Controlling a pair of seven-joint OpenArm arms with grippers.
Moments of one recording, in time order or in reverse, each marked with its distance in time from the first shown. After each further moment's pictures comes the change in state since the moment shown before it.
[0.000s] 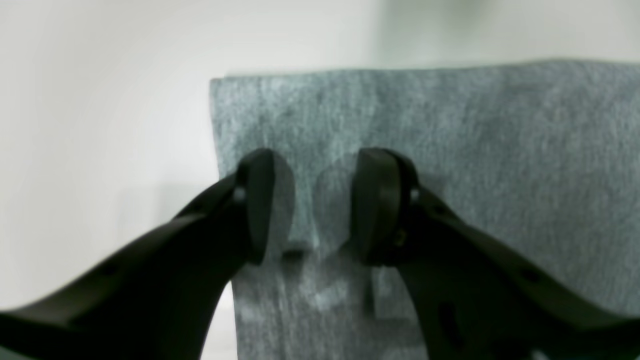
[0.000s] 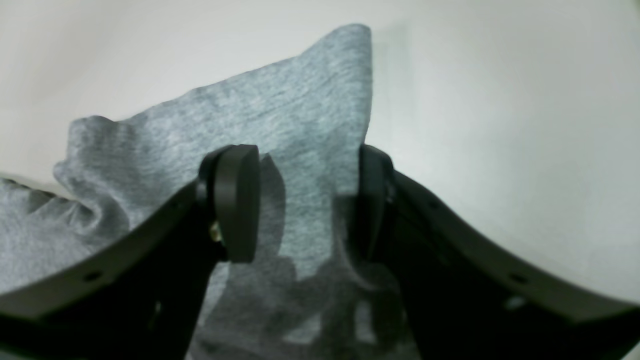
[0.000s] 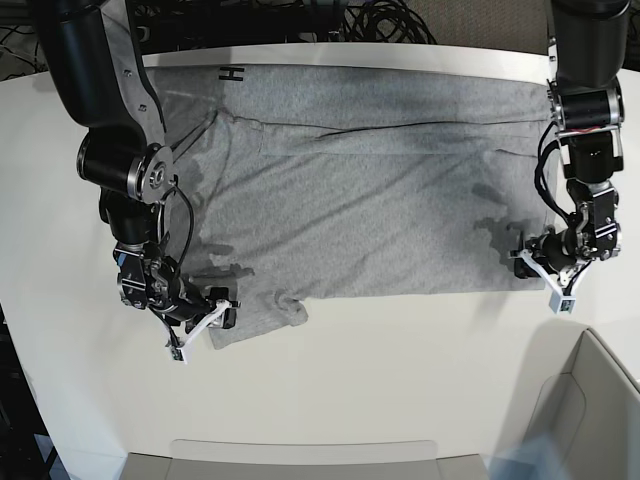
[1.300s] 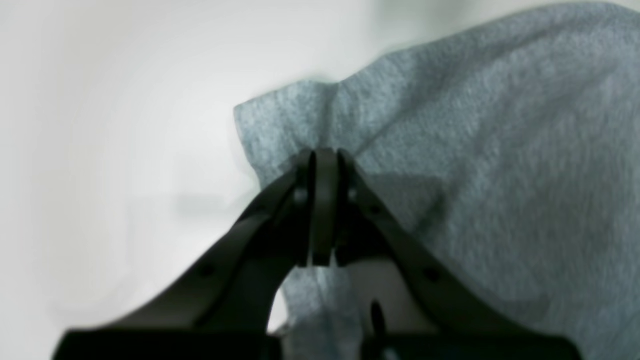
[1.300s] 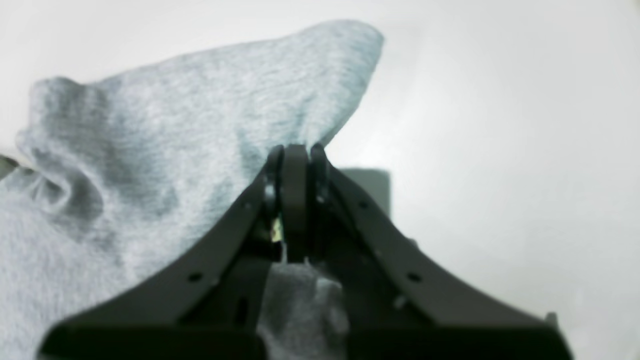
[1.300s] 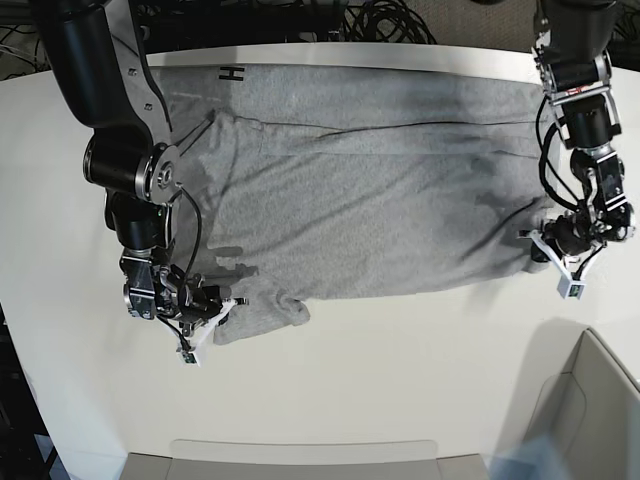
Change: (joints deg) left arm 11.7 2.0 -13.3 25.0 0.2 -5.1 16.9; right arm 0.4 -2.0 -1.9 3.4 -2.6 -0.9 -7.0
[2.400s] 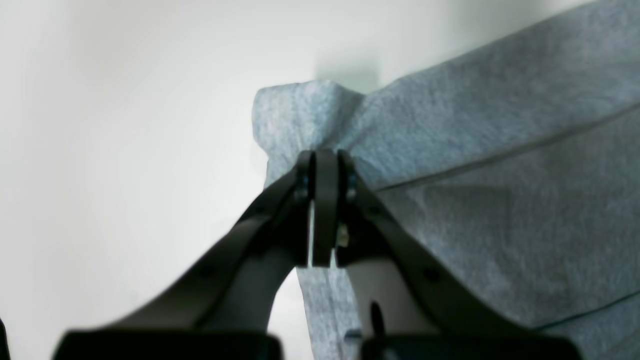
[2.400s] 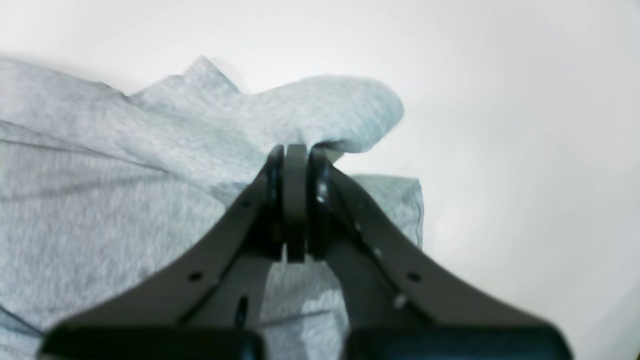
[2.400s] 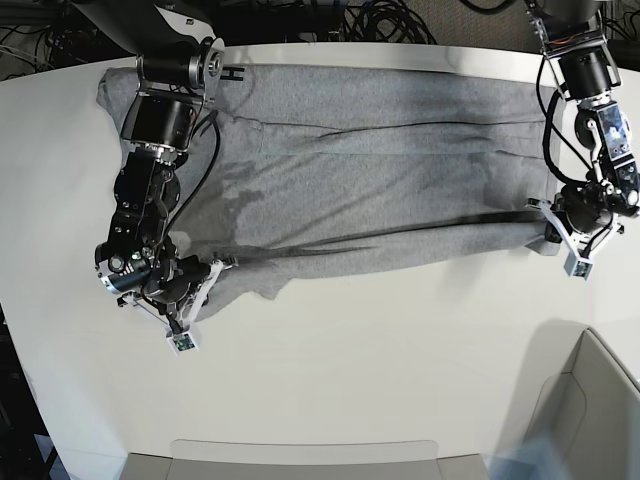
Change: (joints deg) left arm 12.9 1.3 -5.9 23.0 -0.2 0.0 8.8; right arm -27.1 -6.6 -3.4 74.9 11.1 9.5 -46.1
